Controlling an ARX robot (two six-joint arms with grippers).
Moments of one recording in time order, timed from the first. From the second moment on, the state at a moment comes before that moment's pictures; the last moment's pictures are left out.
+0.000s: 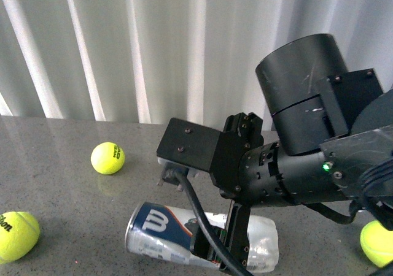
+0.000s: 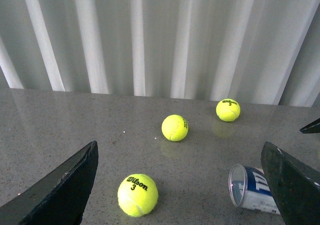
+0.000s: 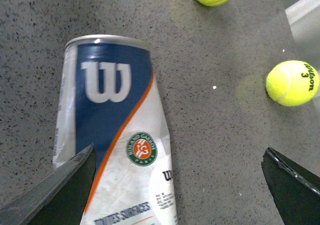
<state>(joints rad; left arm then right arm) 0.00 0.00 0.02 0.00 0.00 0.00 0.47 1.90 0.96 0.23 -0.29 -0.85</state>
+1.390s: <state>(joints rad) 0.00 0.00 0.02 0.00 0.00 0.00 -0.03 0.96 0.36 0.40 0.17 0.08</state>
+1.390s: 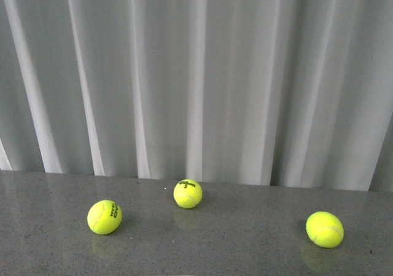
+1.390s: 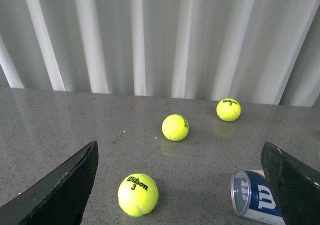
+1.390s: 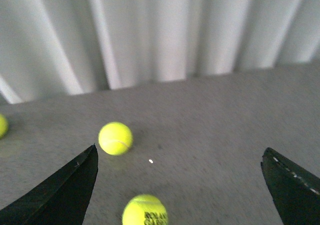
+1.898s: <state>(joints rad) 0.00 0.00 0.02 0.00 0.00 0.00 0.00 0.69 0.08 0.59 0.00 0.00</state>
